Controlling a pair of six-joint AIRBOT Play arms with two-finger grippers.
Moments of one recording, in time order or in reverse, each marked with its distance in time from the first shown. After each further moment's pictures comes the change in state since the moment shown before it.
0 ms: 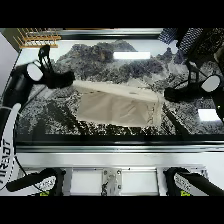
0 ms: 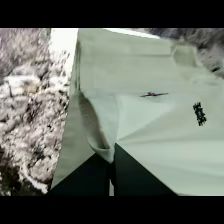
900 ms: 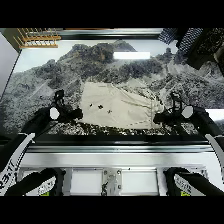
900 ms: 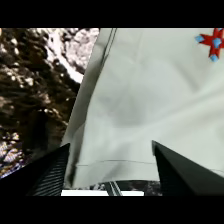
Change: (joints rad) left arm -0.072 0.109 -0.552 -0.032 0.279 -0.011; right arm 0.053 0.038 -0.404 0.010 -0.245 -0.009
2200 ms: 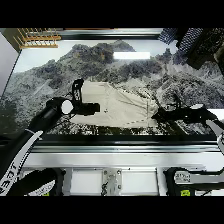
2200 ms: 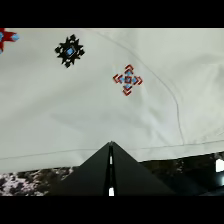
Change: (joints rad) left arm -0.267 -0.012 0.226 -0.038 -0.103 -0.057; right arm -0.273 -0.382 0.089 0.592 0.127 -0.496
